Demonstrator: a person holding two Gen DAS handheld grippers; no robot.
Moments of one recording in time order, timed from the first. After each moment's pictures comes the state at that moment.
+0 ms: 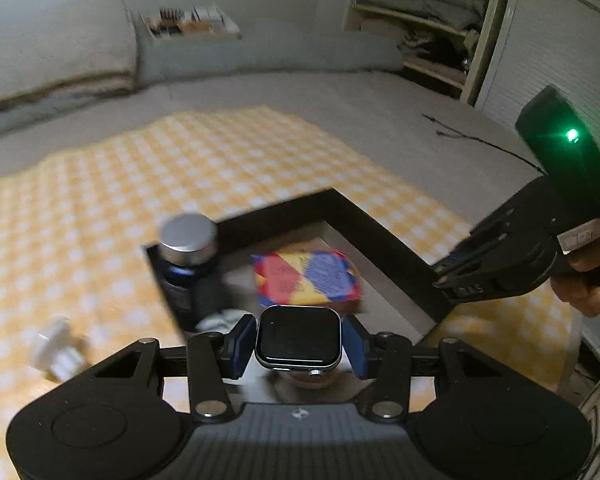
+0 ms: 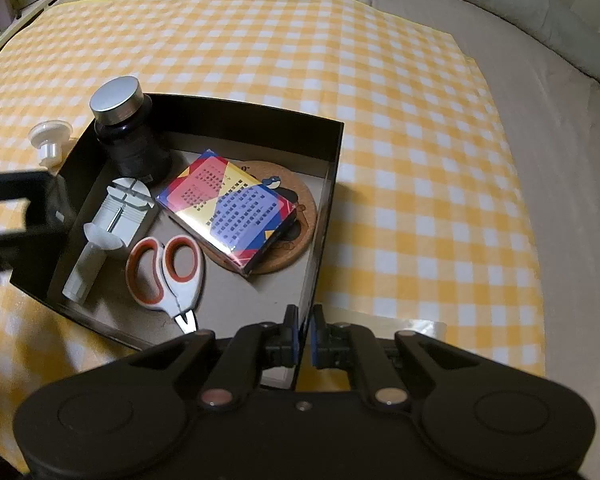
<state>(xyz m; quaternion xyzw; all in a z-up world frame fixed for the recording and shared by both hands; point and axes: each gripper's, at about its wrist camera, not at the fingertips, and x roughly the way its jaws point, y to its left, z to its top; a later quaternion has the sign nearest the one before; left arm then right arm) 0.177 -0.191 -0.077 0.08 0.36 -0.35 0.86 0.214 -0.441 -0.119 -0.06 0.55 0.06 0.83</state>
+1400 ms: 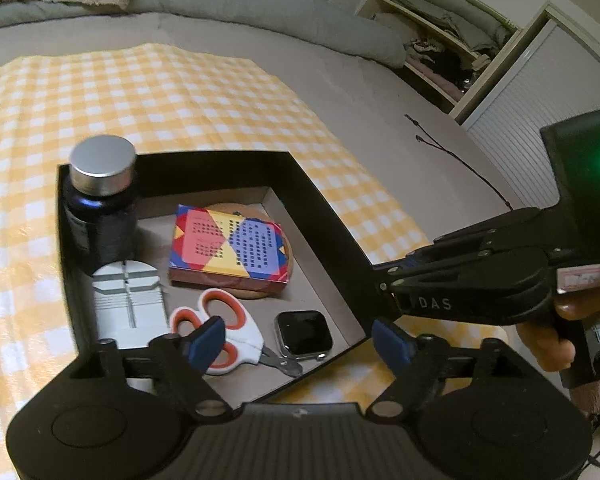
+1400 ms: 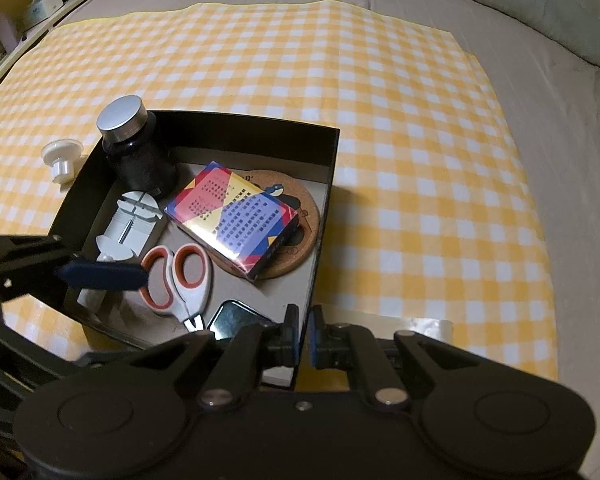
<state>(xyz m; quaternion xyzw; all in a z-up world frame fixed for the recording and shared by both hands) 0.194 -0.237 -0.113 -0.05 0.47 -0.38 0.80 0.211 -0.451 -0.113 -0.03 0.54 0.06 0.84</state>
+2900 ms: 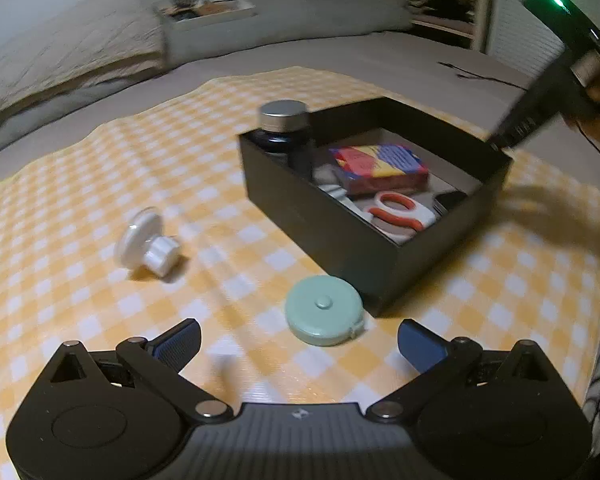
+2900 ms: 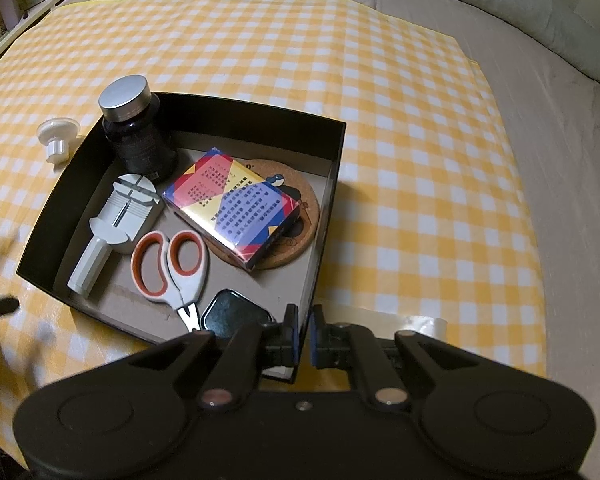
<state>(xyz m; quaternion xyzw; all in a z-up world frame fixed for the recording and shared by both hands) 0.152 -0.111 -0.119 0.15 0.39 -0.31 0.85 0.211 -0.446 -0.116 -0.06 0.54 0.06 0.83</state>
